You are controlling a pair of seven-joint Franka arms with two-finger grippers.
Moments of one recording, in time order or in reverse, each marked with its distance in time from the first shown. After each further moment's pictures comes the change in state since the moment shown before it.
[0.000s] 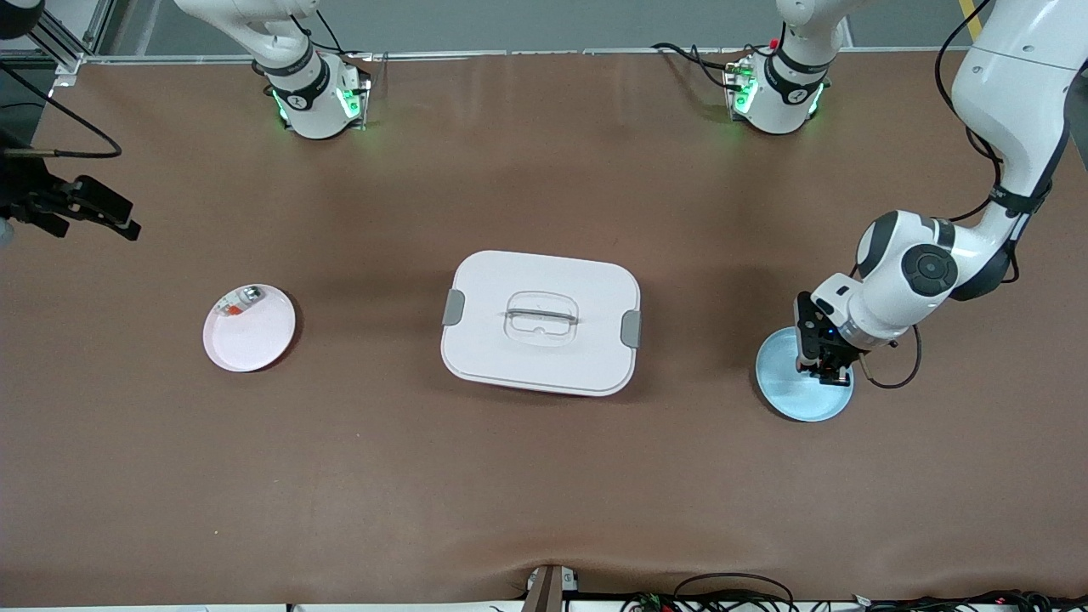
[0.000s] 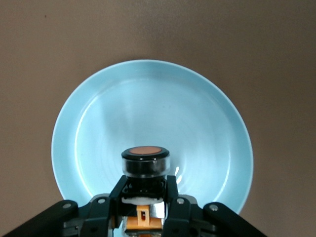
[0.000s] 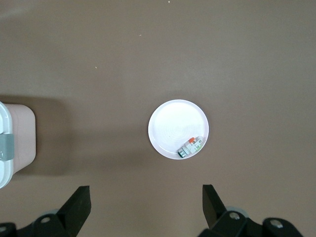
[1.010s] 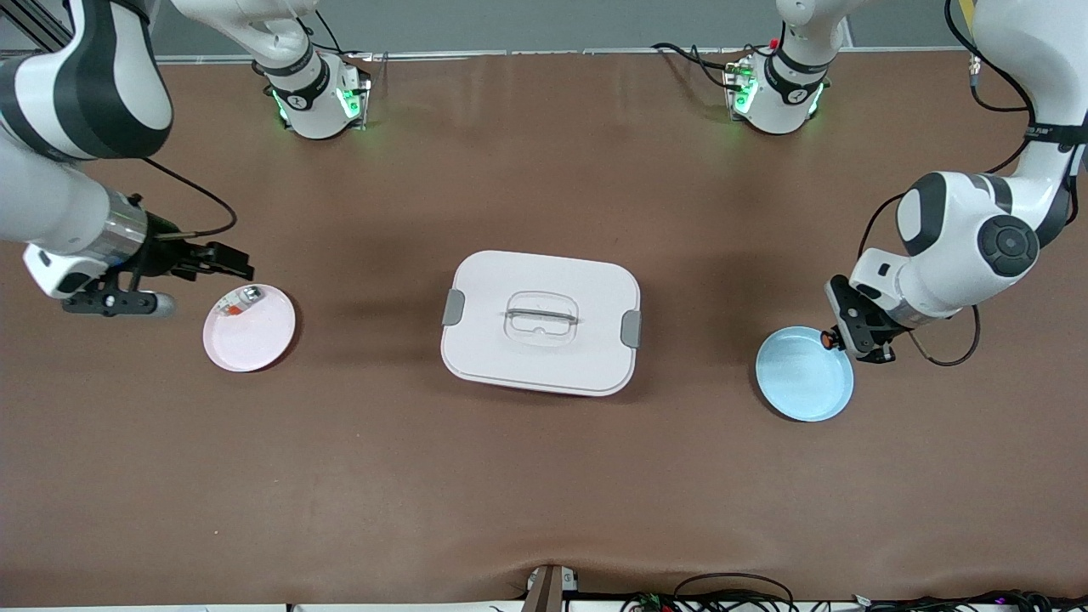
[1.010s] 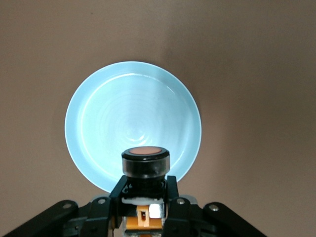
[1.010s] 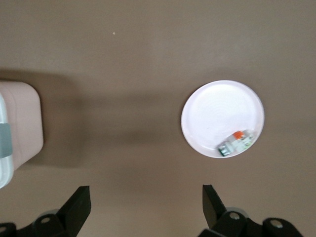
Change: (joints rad) left arm 0.002 -0.210 0.001 -0.002 -0.321 -0.255 -0.014; right arm 0.072 0.100 -0.005 -0.180 0.080 0.158 0.017
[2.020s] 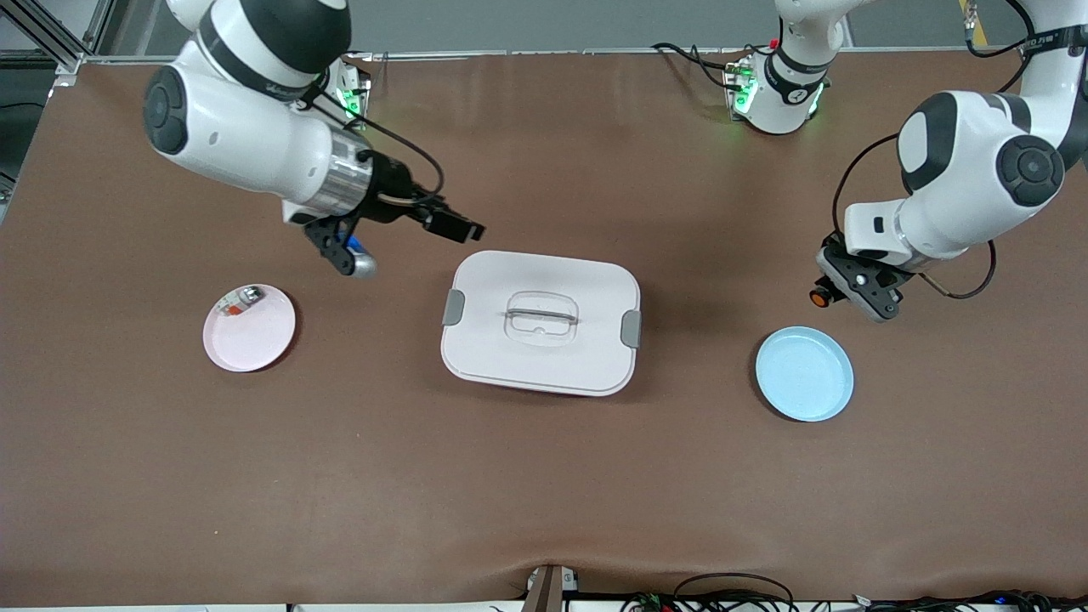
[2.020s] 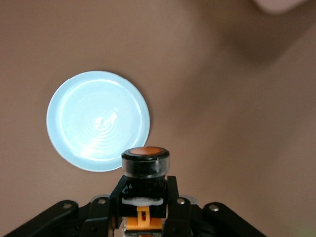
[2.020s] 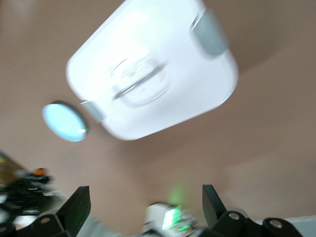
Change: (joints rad) left arm -0.073 -0.264 0.003 -0.032 -0.189 -0.259 -0.409; right arm 0.410 0.072 0.004 0.110 0.476 0.082 0.844
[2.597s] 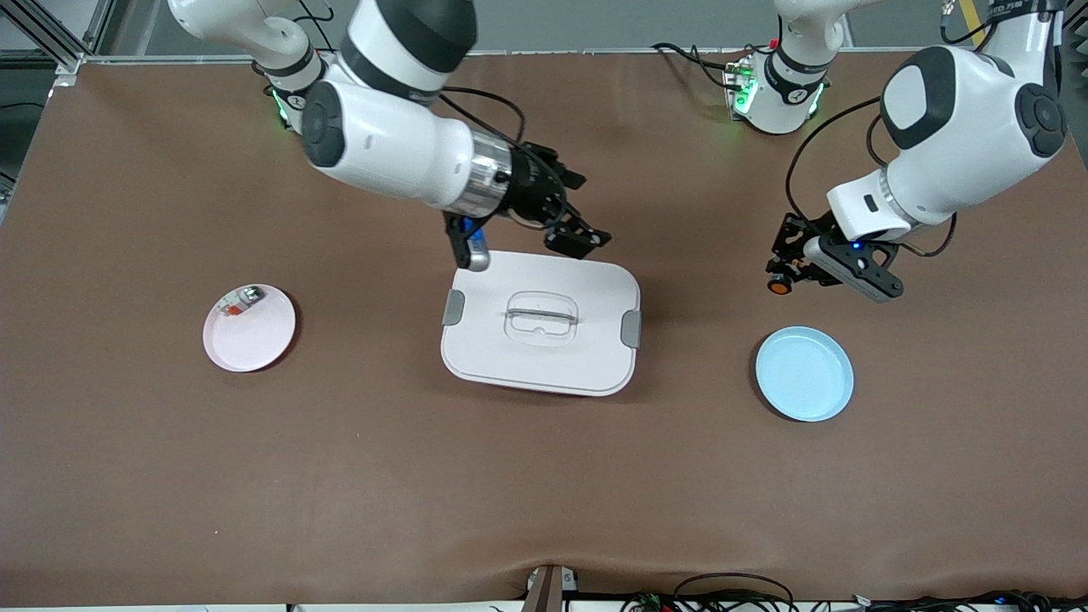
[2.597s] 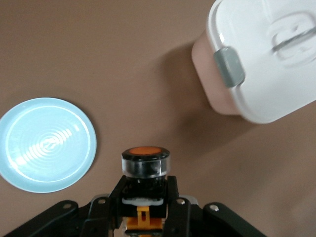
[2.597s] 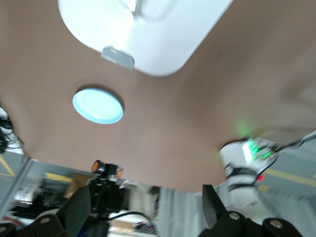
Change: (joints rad) left arm -0.060 -0.108 -0.001 -0.011 -0.330 -0.009 -0.303; right arm 0.172 0.280 0.006 0.398 0.173 0.069 0.663
